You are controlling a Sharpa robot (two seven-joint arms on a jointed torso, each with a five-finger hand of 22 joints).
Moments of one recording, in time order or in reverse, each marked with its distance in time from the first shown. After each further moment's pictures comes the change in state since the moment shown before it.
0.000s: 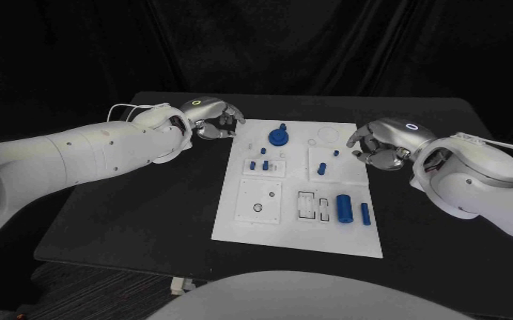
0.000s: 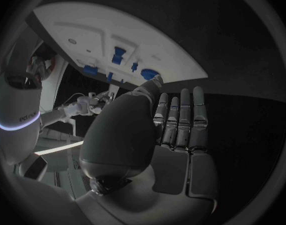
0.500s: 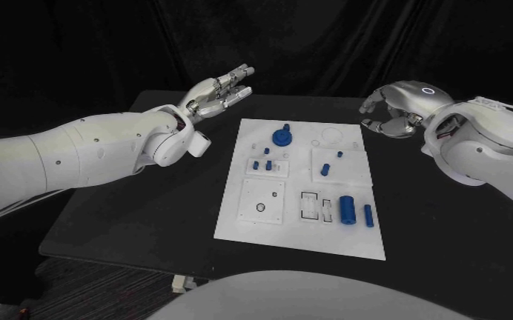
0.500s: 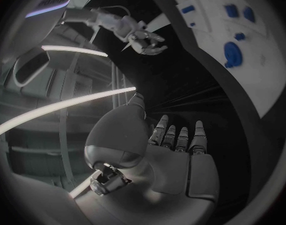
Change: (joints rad) left arm 0.013 -0.093 0.000 0.218 0.943 0.287 0.258; left_hand -0.329 0.199 -0.373 0.163 0.033 -0.597 -0.101 -0.041 -0.131 -0.620 -0.104 -0.142 -0.189 -0.540 -0.009 -0.568 -0.476 0.000 -0.529 -0.007 -0.270 -0.879; right arm 0.092 0.069 0.002 -0.098 -0.065 0.007 -0.026; right_hand -0.048 -0.099 0.019 0.031 -0.071 0.032 0.031 -0.052 -0.010 -0.519 0.069 -0.778 -0.700 -0.046 0.058 -0.037 -0.070 0.015 -0.055 0.052 -0.121 0.000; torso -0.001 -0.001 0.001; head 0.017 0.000
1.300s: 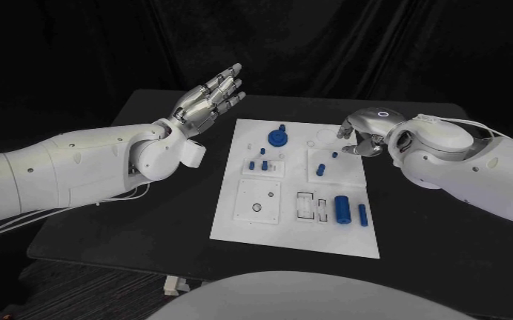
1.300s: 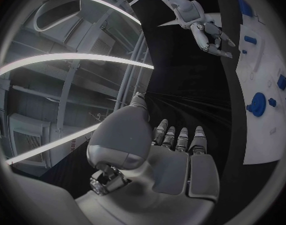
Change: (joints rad) left arm -0.019 -0.043 -0.001 0.102 0.309 0.220 0.043; left_hand 0.085 0.033 -0.097 -0.002 0.060 -0.063 -0.009 -0.001 -0.005 -0.015 -0.005 -0.007 -0.004 -0.003 -0.011 0.000 -0.001 0.000 -0.037 0.000 -0.028 -0.347; right arm -0.104 0.125 -0.001 -0.162 -0.048 0.112 0.063; right_hand 0.079 0.019 -0.101 0.023 -0.141 0.027 0.006 -0.084 -0.119 0.251 -0.005 -0.202 -0.290 0.015 -0.004 0.019 0.004 0.000 0.029 0.000 0.053 0.001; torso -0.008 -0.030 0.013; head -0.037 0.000
